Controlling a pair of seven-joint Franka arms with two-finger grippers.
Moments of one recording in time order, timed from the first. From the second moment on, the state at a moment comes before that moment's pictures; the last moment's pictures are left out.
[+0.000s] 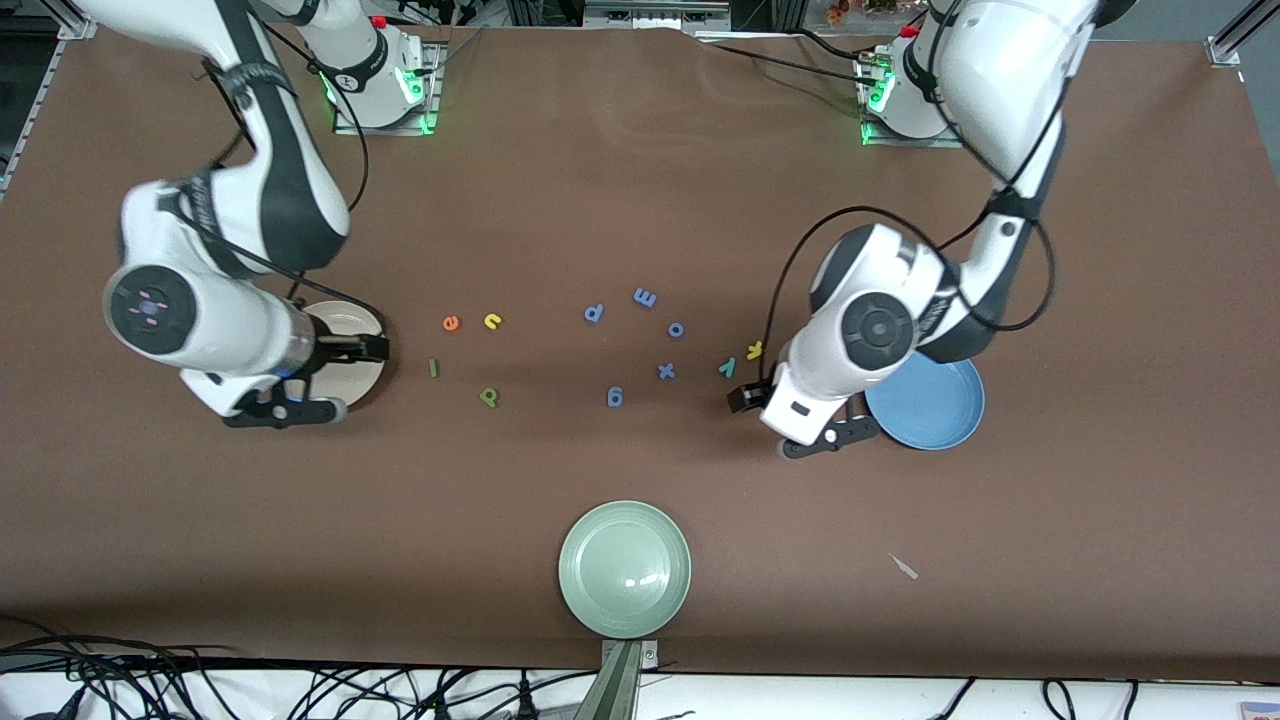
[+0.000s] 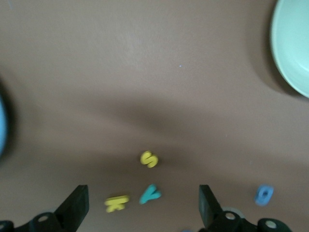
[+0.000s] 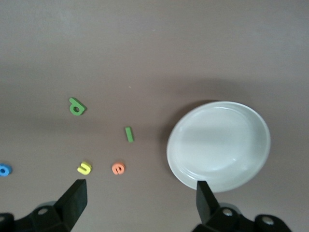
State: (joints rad) left arm -0.32 0.70 -0.18 -1.41 -0.03 2.07 -0.86; right arm 0.25 0.46 -0.01 -1.54 0.00 1.80 0.17
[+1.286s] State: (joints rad) left arm -0.36 0.82 -0.16 -1.48 -0.03 2.22 -1.21; right arm 0.27 0.48 0.03 -2.11 0.00 2.57 0.17
